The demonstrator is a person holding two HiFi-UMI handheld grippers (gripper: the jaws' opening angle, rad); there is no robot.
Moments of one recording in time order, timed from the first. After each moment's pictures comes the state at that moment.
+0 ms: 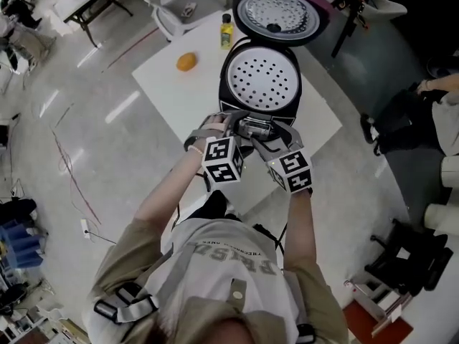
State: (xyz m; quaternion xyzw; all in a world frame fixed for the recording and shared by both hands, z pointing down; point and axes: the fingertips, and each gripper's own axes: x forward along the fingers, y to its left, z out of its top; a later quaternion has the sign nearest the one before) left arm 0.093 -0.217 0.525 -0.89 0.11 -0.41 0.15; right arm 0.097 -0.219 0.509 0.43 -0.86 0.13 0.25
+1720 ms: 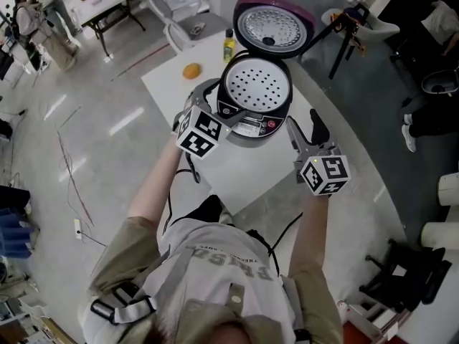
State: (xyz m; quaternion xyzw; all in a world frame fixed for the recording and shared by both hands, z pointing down) left arm 0.047 -0.265 0.394 -0.91 0.34 -0.23 0.08; right arm 0.199 -0.199 0.358 0.54 -0.84 0.04 0.03
